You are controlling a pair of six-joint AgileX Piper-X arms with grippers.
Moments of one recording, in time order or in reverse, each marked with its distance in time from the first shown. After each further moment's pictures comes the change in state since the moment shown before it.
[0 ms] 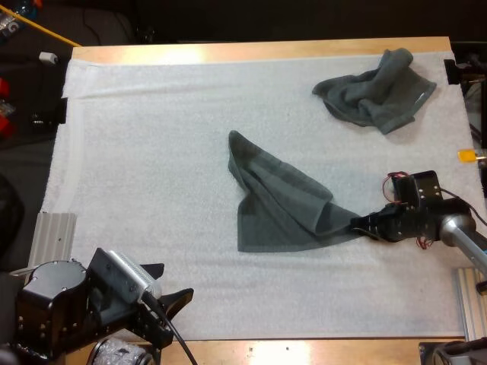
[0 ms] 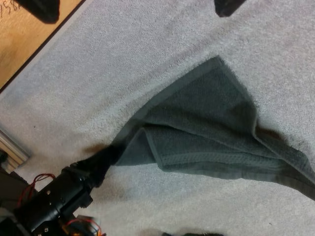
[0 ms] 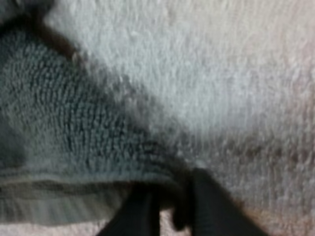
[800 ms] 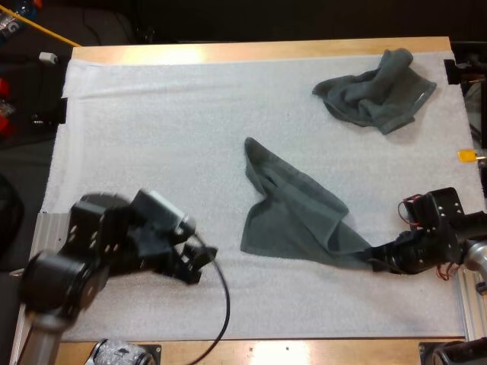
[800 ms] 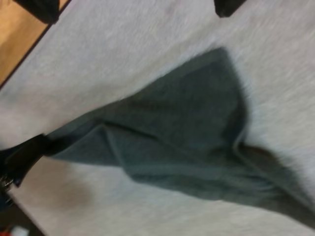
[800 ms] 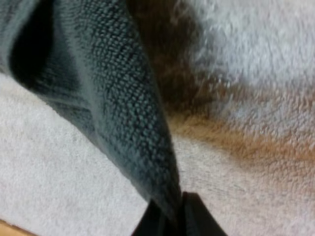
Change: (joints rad) left arm 0.000 0.358 0.005 -0.168 0.082 0.025; right arm 0.000 -0.329 0.004 0.490 -0.086 -0.040
